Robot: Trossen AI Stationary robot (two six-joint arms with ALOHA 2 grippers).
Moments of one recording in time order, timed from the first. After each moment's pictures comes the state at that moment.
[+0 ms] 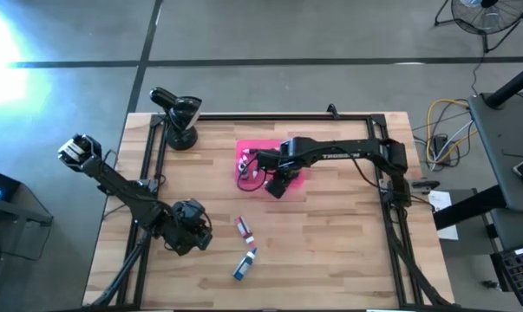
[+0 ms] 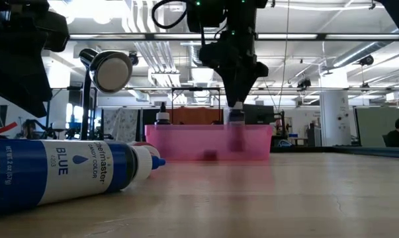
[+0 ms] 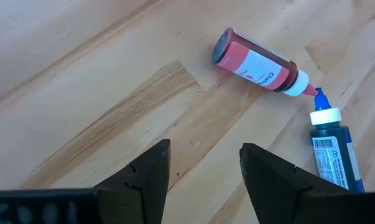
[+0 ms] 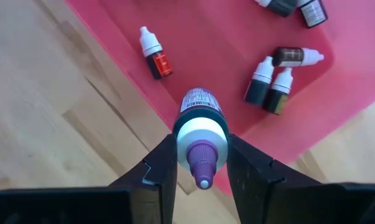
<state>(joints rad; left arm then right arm) -0.68 1.24 0.71 -0.60 -0.46 -1.47 -0.09 1.99 1.75 -1.20 0.13 0.57</state>
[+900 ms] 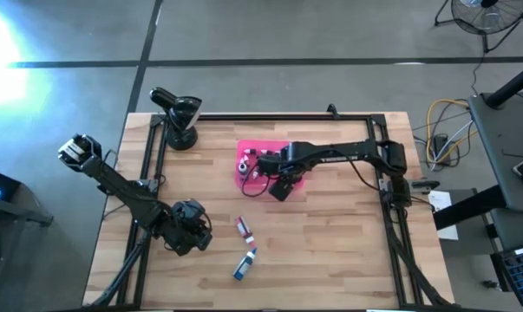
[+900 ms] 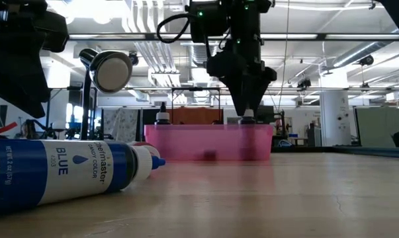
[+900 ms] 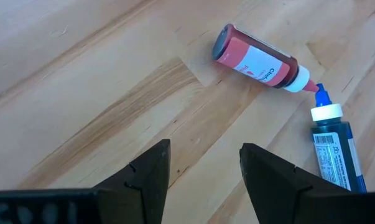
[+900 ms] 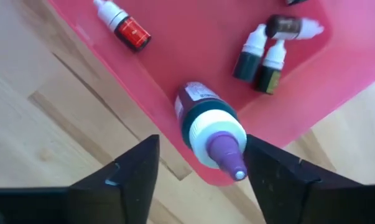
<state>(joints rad) -0.68 1.24 0.71 -0.60 -0.45 -1.47 -0.07 2.00 1.69 -1.23 0.13 0.63</state>
